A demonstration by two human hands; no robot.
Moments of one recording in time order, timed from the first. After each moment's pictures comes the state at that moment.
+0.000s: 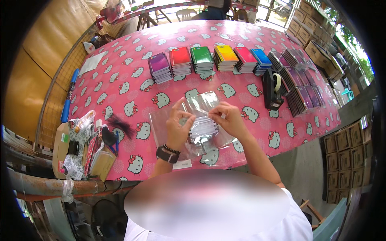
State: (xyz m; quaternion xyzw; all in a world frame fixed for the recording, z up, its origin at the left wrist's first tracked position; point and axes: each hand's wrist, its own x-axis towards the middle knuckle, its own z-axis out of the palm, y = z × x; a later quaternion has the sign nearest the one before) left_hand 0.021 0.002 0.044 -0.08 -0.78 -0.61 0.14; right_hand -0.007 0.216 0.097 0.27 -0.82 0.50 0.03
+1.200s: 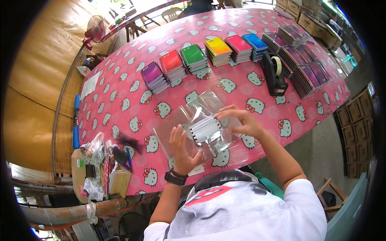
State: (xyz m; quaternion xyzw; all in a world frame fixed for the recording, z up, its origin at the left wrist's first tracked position) left_hand 0.068 0.011 0.047 -0.21 -0.84 -0.39 0.31; right_hand -0.014 0.261 0.061 0.34 -0.71 0.61 -0.06
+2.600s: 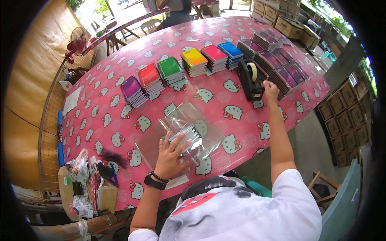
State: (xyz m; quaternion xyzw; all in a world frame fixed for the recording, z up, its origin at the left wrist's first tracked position) left_hand 0.040 0.015 0.052 -0.32 -0.91 -0.24 0.06; right_hand -0.103 0.498 0.014 -0.23 -0.85 0.34 0.33
